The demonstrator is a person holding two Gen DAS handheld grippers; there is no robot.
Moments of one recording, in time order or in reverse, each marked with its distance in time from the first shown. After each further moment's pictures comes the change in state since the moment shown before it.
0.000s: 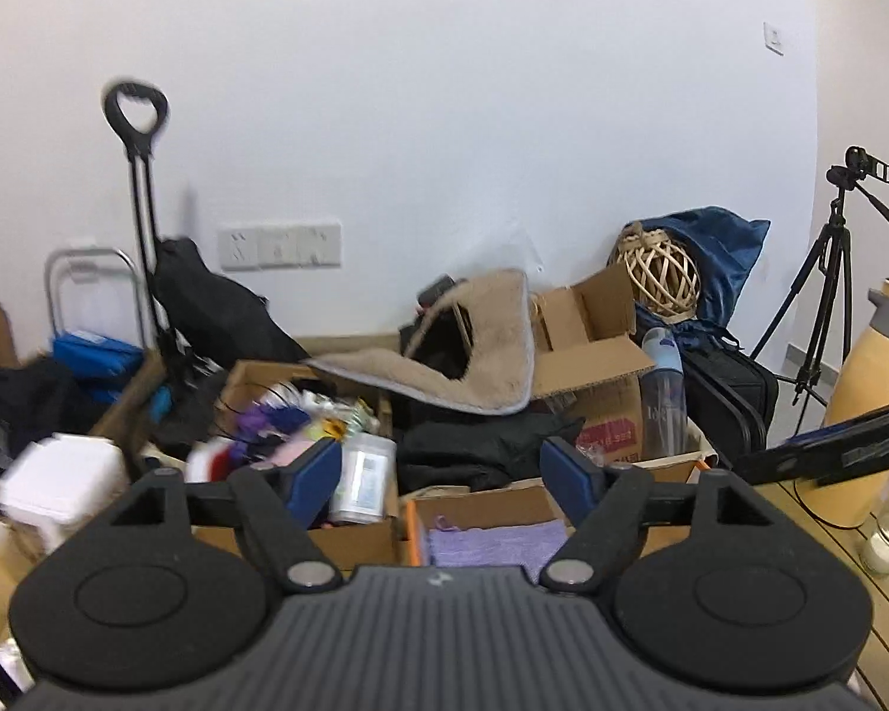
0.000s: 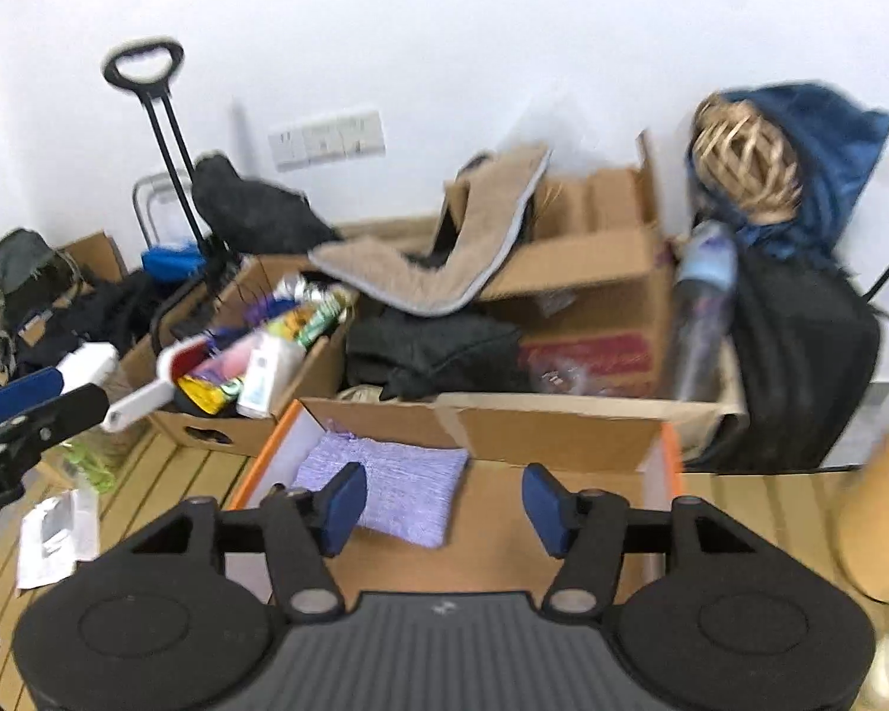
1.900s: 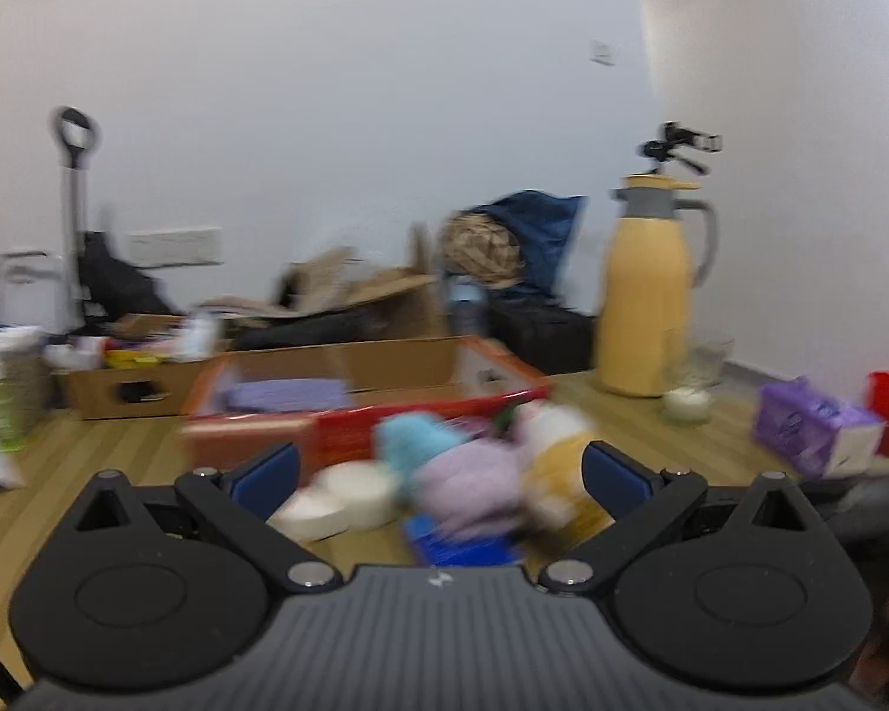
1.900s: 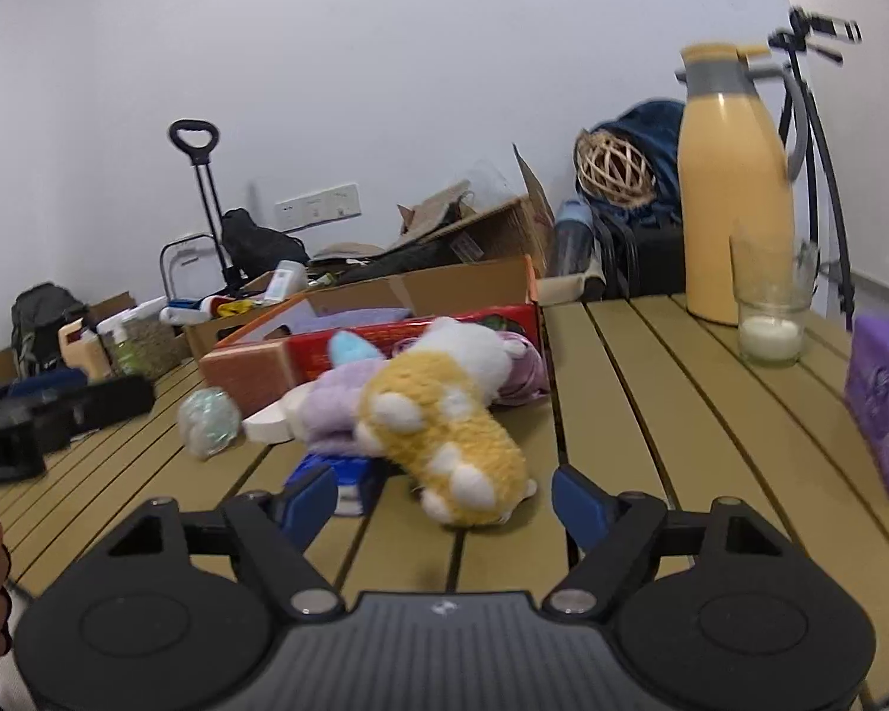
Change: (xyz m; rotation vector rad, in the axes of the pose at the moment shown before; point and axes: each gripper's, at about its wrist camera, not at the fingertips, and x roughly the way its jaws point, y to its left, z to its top) left arm -0.152 -0.152 -0.224 0.065 -0.129 -0.225; right arm -0.137 -0.043 -0.345 0.073 -0.302 -0.021
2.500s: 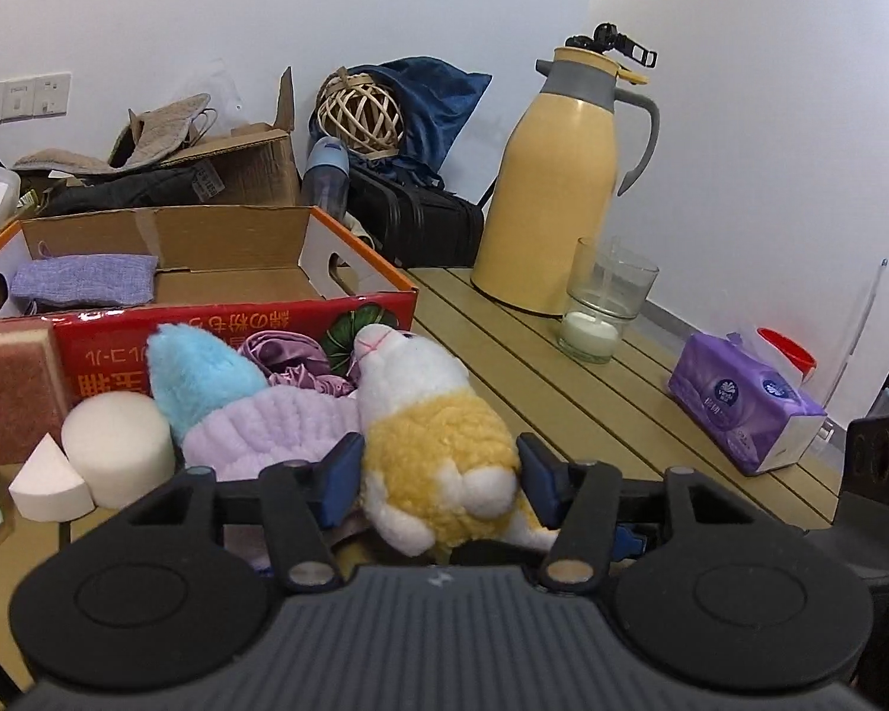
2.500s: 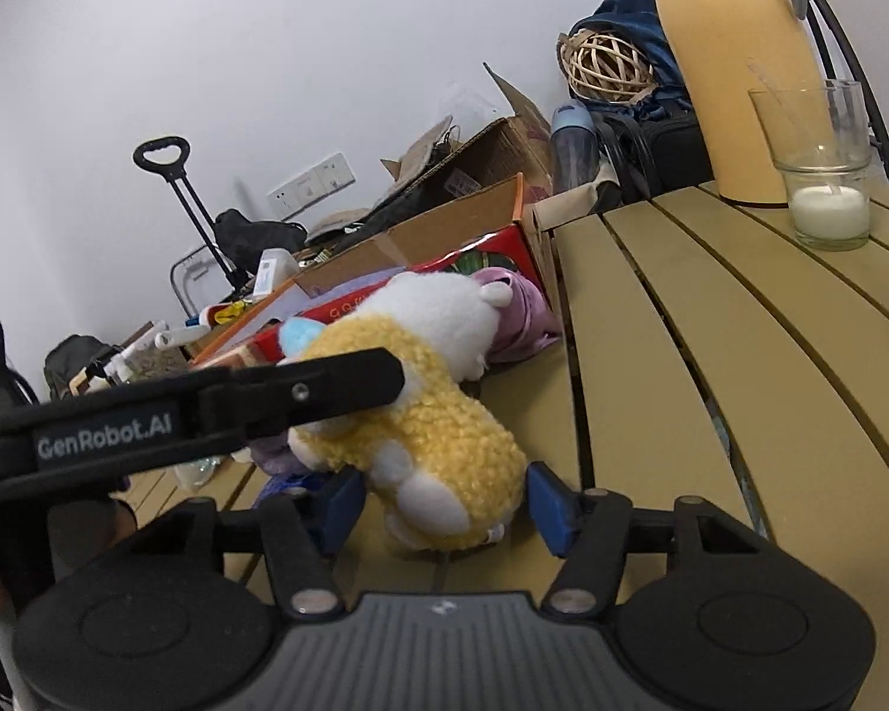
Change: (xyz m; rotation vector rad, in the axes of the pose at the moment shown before) left arm 0.127 -0.015 -0.008 -0.102 0.255 -0.272; right arm 0.073 -0.045 0.000 0.208 0.102 0.144
